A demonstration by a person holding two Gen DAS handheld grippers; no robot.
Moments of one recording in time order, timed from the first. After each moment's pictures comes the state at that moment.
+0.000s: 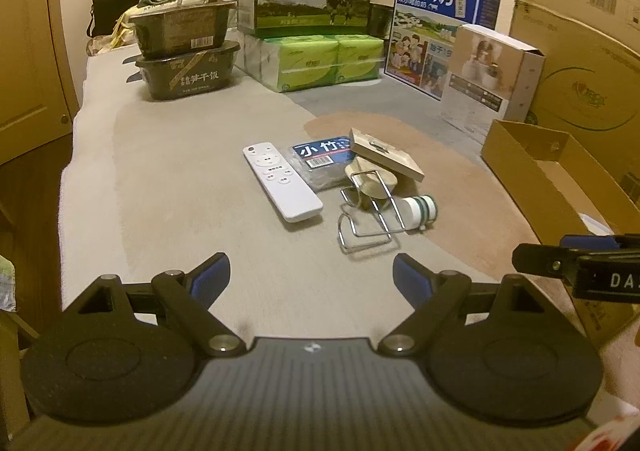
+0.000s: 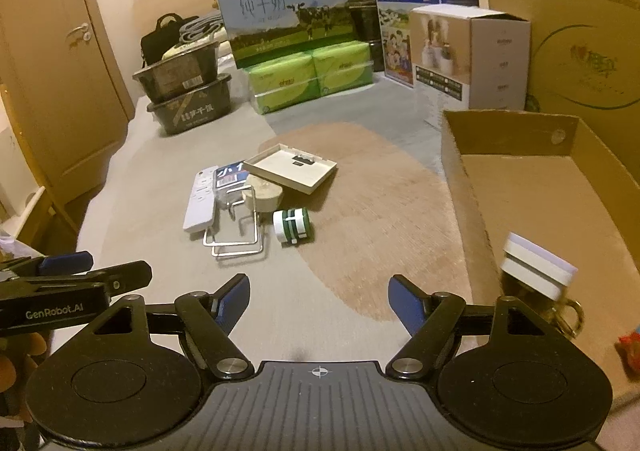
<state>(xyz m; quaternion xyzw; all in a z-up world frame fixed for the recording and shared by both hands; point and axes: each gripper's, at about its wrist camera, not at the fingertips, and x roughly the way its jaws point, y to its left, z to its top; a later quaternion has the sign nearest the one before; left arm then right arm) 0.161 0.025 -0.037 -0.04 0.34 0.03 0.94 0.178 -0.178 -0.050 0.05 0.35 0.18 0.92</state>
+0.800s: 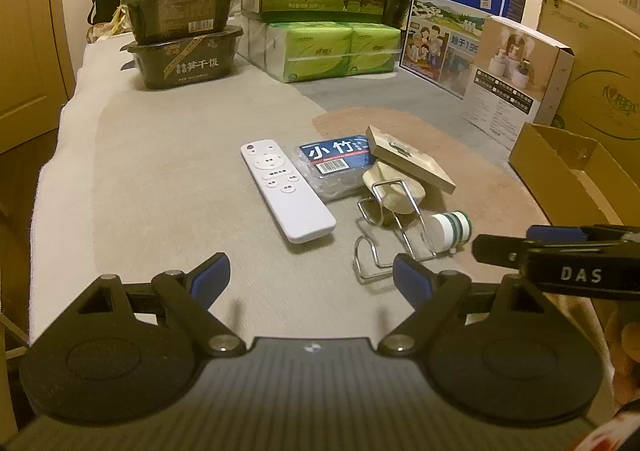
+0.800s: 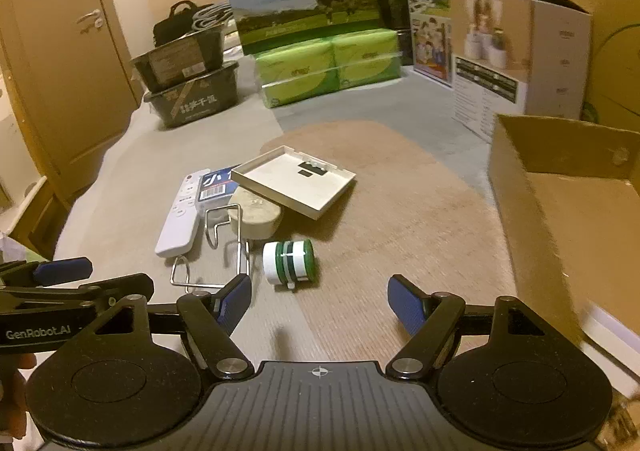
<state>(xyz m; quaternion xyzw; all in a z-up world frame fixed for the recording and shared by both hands) 0.212 0.035 -0.064 -0.05 0.35 0.04 0.93 0.252 -0.152 -0.087 0.03 0.35 0.22 0.91</state>
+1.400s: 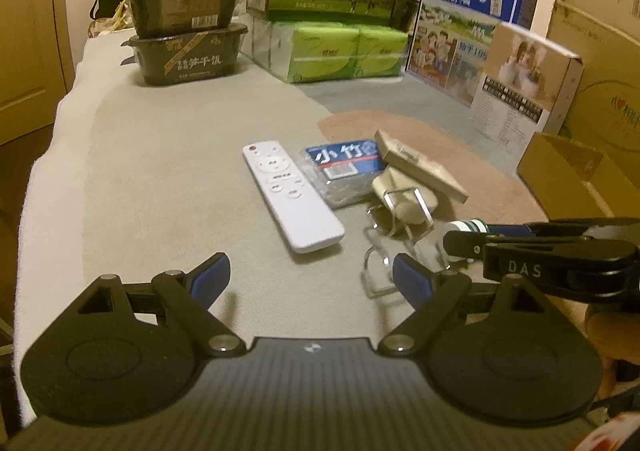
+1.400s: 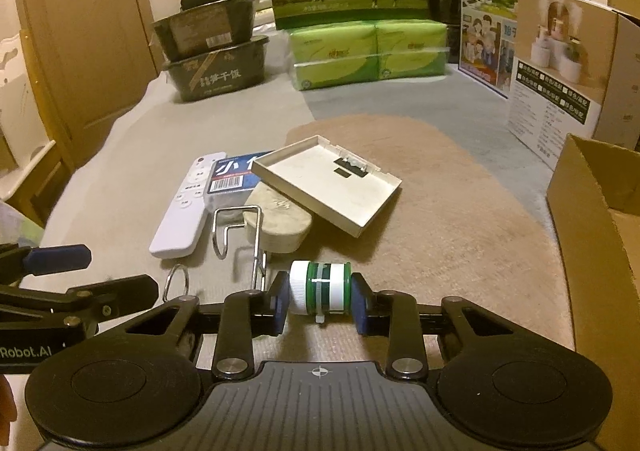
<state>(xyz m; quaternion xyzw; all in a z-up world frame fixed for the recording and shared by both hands) 0.221 0.042 -0.073 -0.07 0.34 0.04 0.94 0.286 -0.117 -0.104 -0.02 0.35 0.25 0.90</state>
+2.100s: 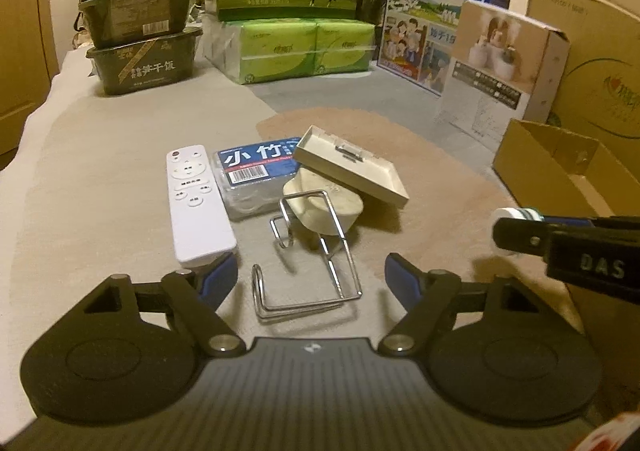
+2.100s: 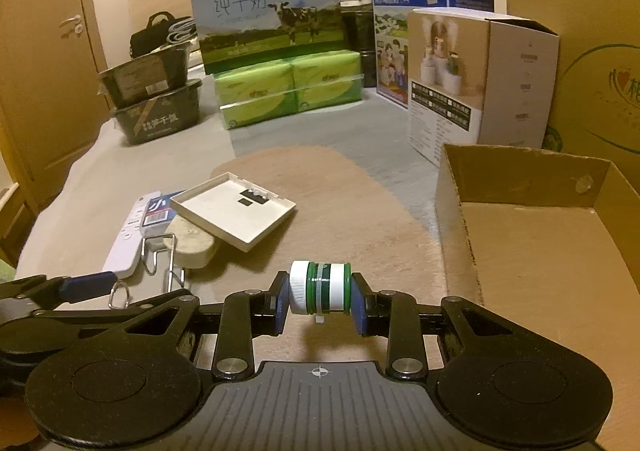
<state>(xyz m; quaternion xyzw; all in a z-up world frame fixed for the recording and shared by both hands) 0.259 -0.027 -0.090 -0.05 0.34 0.04 0.94 0.270 -0.184 -0.080 0.01 0.32 0.18 0.93</state>
